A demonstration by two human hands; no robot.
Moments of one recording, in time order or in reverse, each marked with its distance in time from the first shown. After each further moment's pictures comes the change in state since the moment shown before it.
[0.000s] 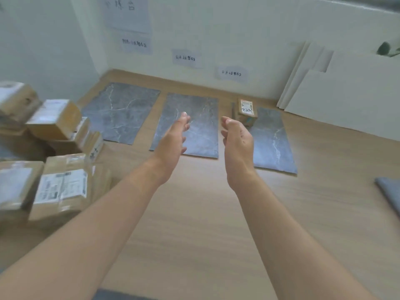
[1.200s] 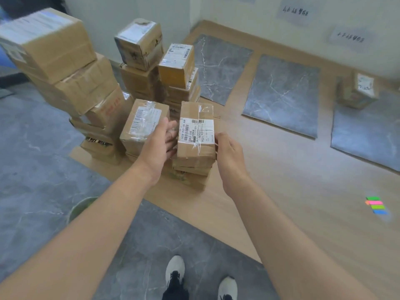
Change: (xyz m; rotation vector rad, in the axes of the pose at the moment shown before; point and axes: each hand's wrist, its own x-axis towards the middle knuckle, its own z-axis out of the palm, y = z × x) left_hand -0.106 -0.095 -0.310 -0.086 0.364 -0.177; right_hand -0.168 0.115 0.250 -0.181 -0.415 0.377
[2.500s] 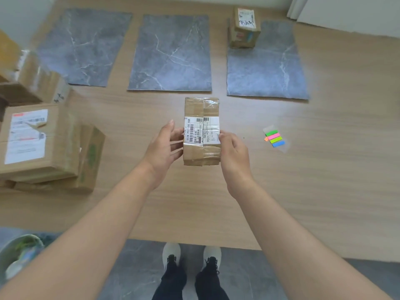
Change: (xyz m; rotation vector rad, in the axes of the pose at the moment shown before) left_hand -0.031 -0.111 0.333 0.031 -0.361 -0.167; right_hand 0.001 0.112 -0.338 0.166 0.431 -0.022
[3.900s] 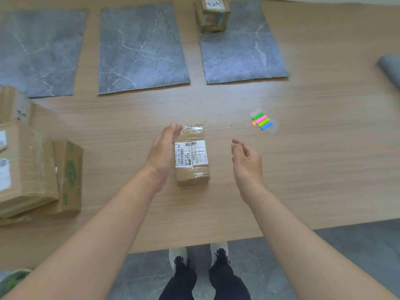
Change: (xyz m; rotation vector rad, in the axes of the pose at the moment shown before) left_hand 0.023 -0.021 0.014 0.236 -0.073 0.005; right_hand 0.007 0.063 -0.040 0.004 0.259 0.112
